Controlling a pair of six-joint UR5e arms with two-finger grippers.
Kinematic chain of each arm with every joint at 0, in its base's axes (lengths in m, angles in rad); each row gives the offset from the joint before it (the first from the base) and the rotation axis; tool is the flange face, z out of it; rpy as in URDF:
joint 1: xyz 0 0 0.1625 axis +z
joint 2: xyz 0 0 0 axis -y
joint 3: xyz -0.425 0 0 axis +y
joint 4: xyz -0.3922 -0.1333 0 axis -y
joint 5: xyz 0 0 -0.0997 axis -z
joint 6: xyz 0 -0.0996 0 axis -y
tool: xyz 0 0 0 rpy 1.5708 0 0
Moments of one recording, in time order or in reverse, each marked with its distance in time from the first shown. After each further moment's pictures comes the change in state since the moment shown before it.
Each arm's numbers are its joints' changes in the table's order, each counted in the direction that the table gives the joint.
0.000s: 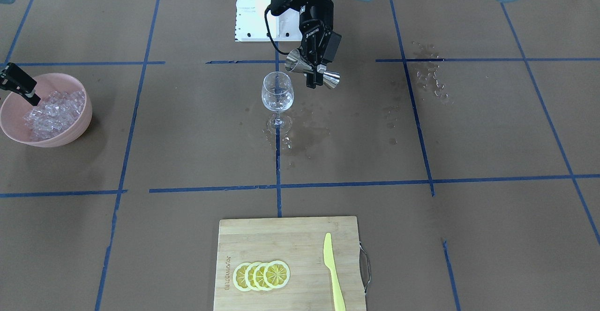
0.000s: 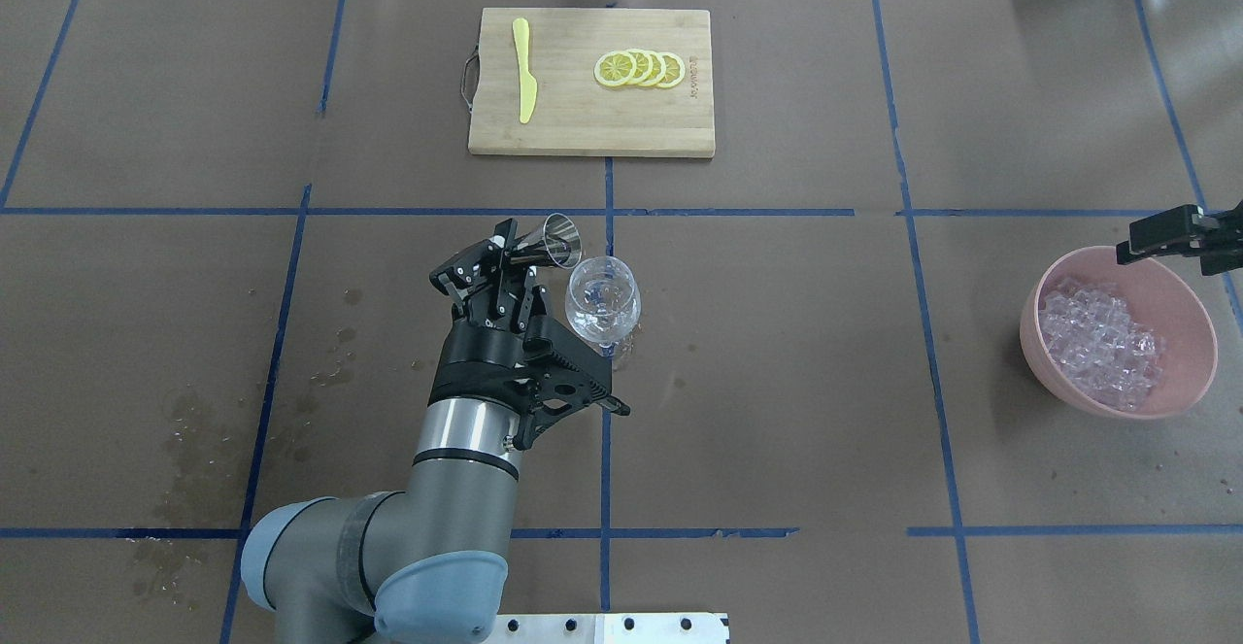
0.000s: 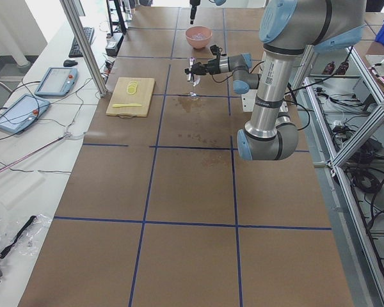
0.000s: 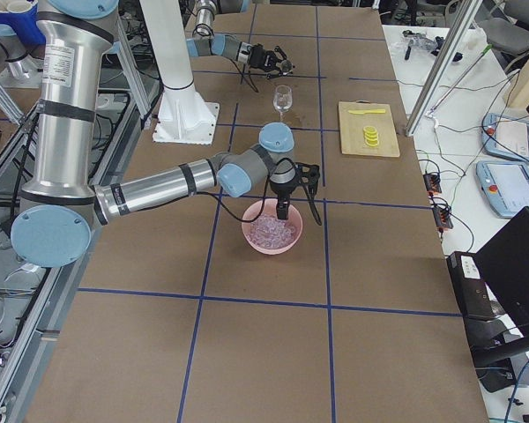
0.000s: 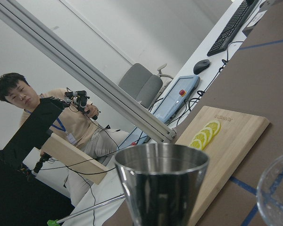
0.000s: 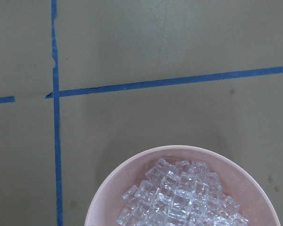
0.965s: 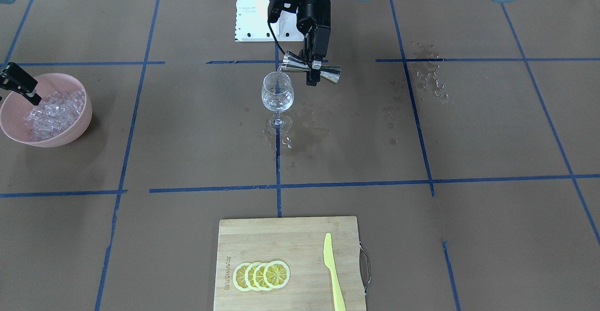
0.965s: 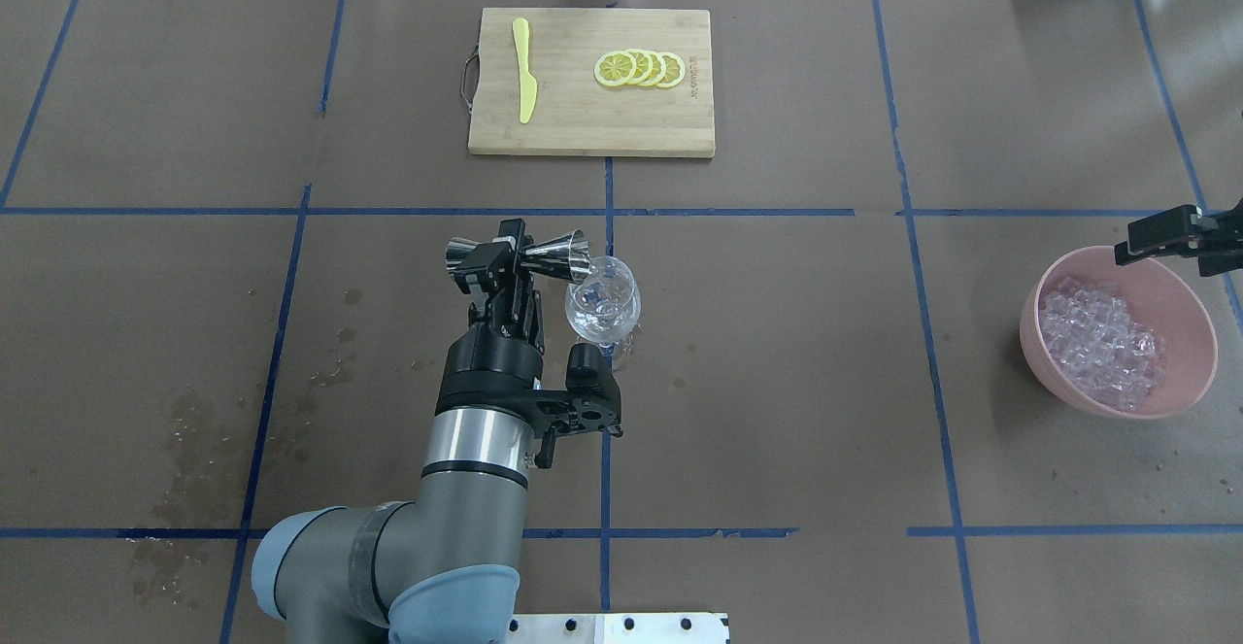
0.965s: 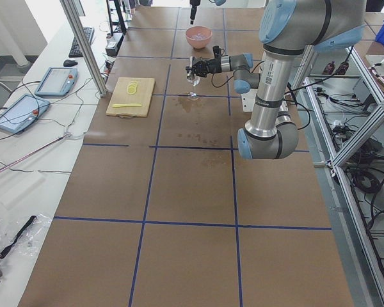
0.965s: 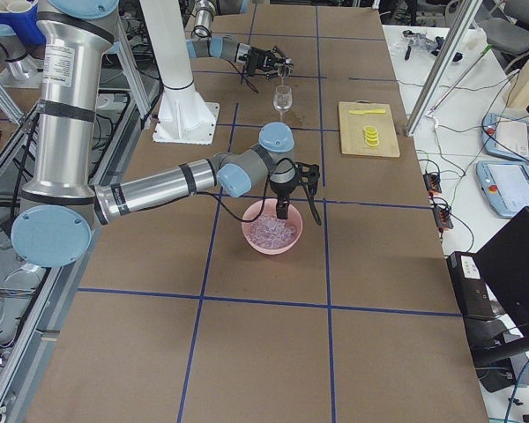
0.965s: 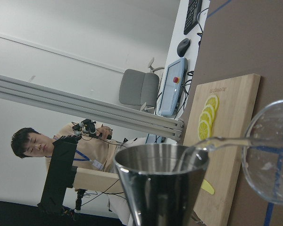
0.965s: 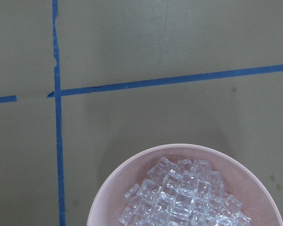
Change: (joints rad) left arm 0.020 -0.009 -0.007 0.005 0.070 0.333; right arm -0.001 0.000 0.000 0.002 0.006 0.006
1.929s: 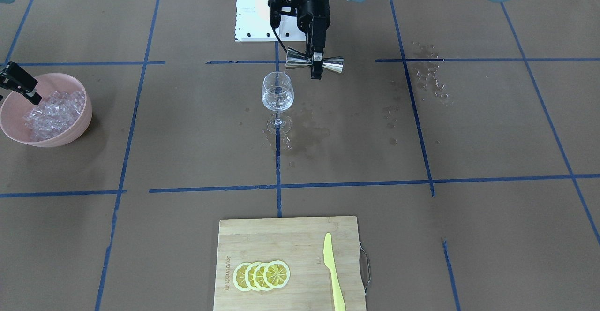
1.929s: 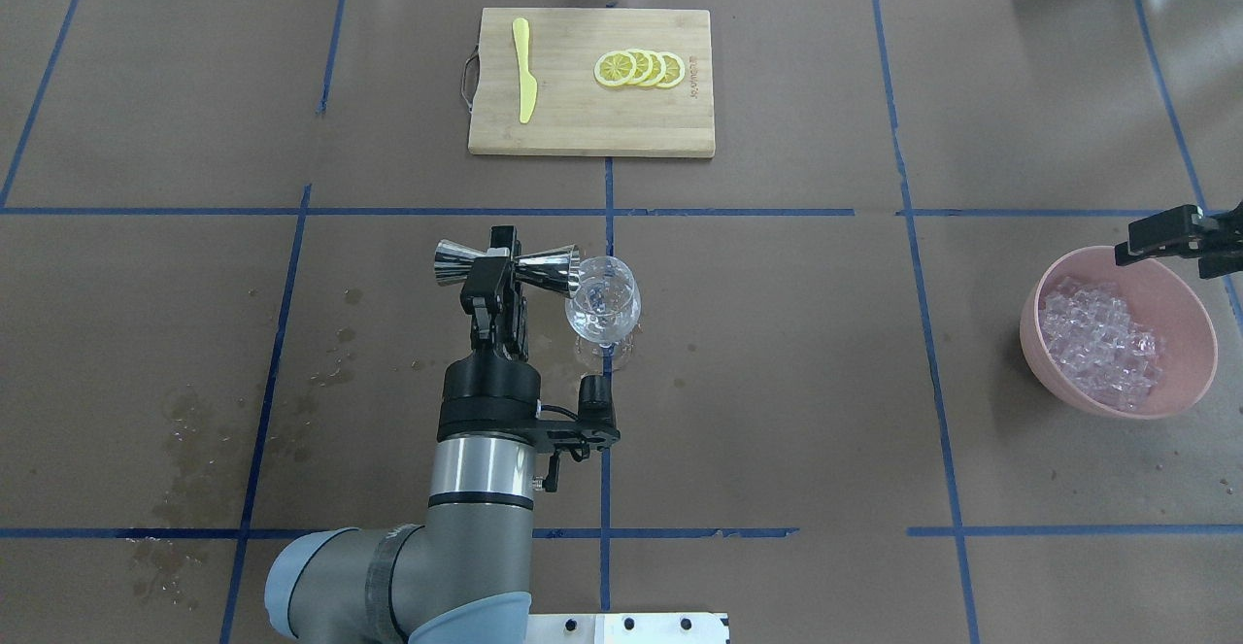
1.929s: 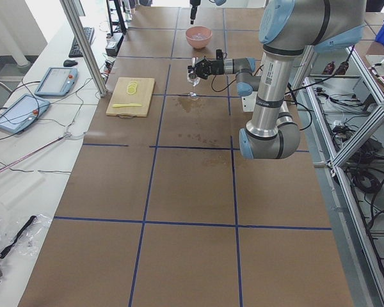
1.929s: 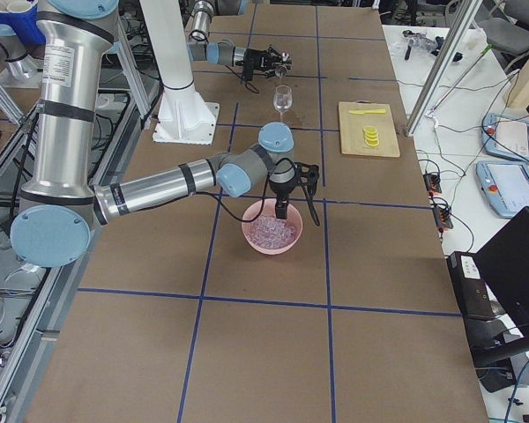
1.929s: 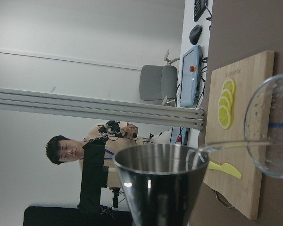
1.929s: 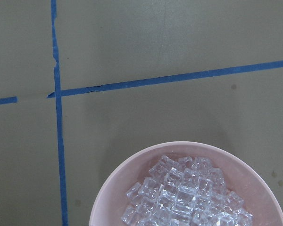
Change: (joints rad) left arm 0.028 -0.001 -0.043 0.000 0.150 0.135; right arm 0.000 -0.003 -0.004 0.002 0.004 0.020
